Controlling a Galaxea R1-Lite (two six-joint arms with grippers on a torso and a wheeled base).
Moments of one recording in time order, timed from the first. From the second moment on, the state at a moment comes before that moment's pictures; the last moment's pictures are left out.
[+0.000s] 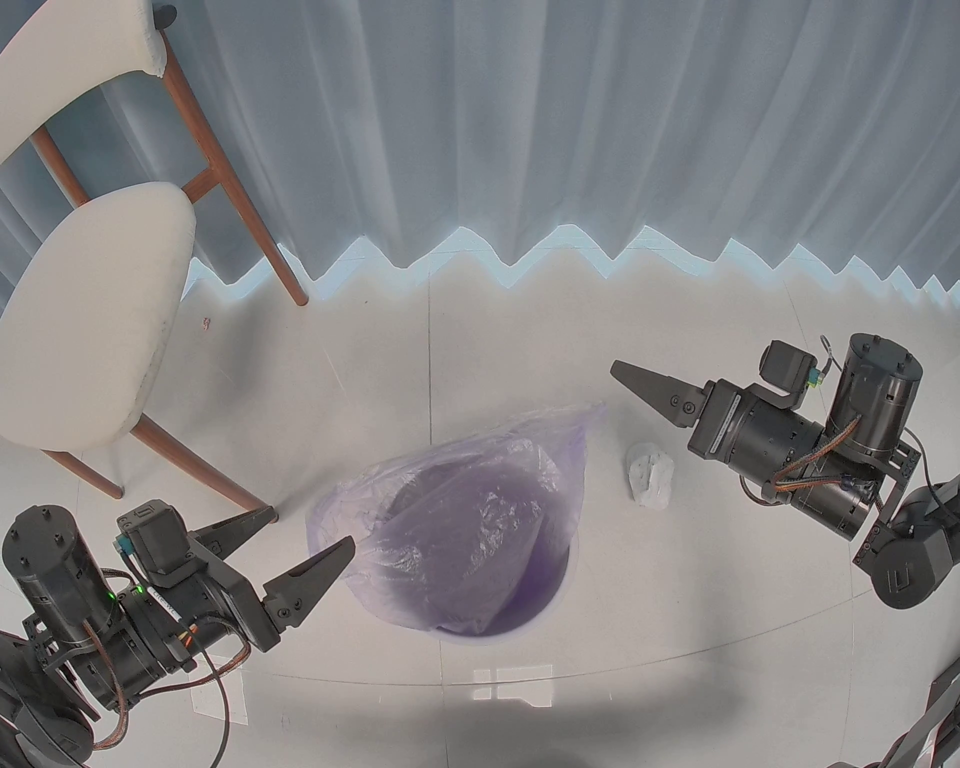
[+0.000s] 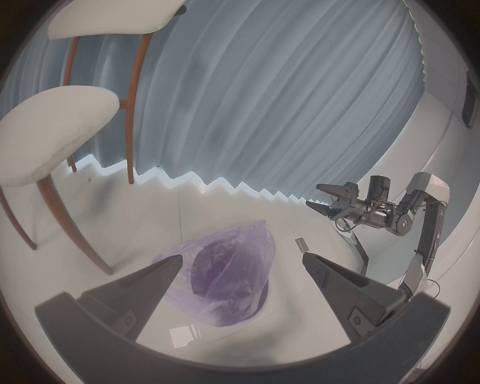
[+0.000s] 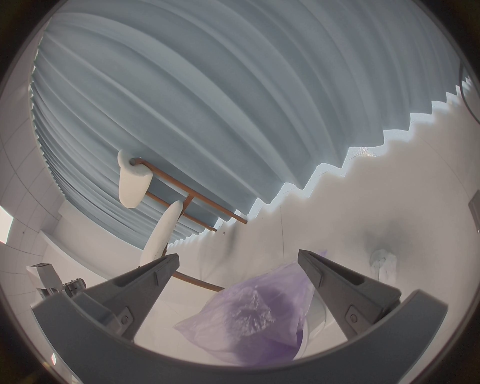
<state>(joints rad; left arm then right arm) -0.53 1.47 -0.10 -1.28 -0.07 -0.25 0.36 1.70 -0.64 -1.03 0.17 0.49</state>
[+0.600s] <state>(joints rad) -0.48 1.56 -0.37 -1.35 -0.08 -0.58 0.37 1.69 -0.63 -1.04 0.17 0.49</state>
